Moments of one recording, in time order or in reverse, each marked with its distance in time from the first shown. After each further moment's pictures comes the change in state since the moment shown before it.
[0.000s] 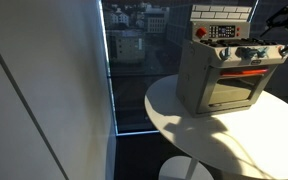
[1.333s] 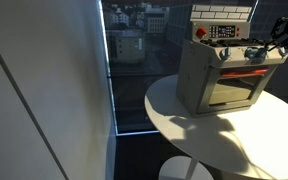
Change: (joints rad) arm -0.052 0.072 0.007 0.010 -0.025 0.106 0.177
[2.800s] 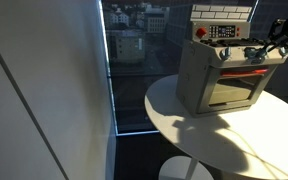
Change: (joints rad) arm -0.003 0.003 0.000 0.001 -0.186 -0.006 -0.083
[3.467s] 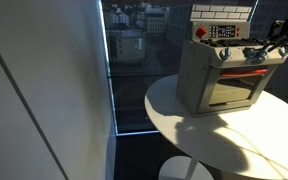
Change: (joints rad) arm 0.000 0.001 0.000 0.000 -0.045 0.000 -0.078
